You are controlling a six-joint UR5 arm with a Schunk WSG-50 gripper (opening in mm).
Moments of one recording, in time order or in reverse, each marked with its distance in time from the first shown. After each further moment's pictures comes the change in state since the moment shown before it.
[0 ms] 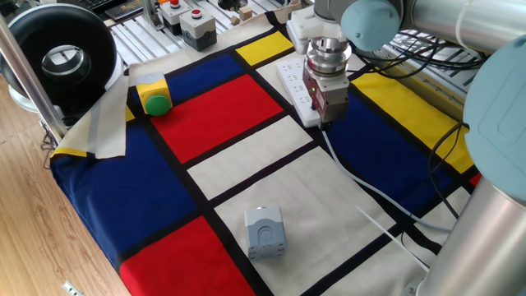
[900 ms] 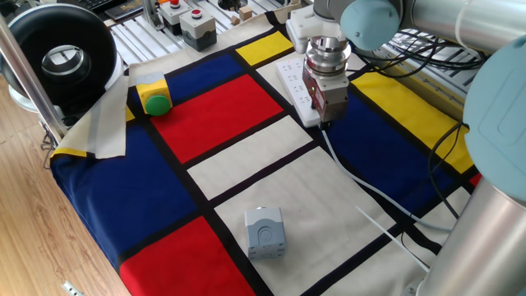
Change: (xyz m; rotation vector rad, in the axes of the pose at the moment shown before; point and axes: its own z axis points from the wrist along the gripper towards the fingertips) arm 0.000 -0.001 -0.001 0.003 0.003 0.000
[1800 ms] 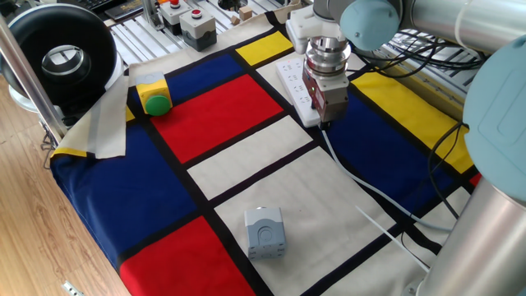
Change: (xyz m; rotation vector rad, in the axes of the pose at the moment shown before) arm 0.000 0.000 0.000 0.000 0.002 -0.001
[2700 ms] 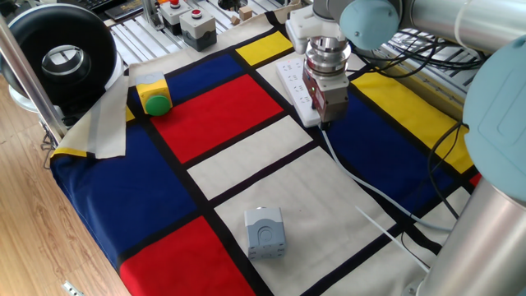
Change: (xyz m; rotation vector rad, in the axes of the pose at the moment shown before) arm 0.001 0.002 -0.001 -0.008 0.008 0.002
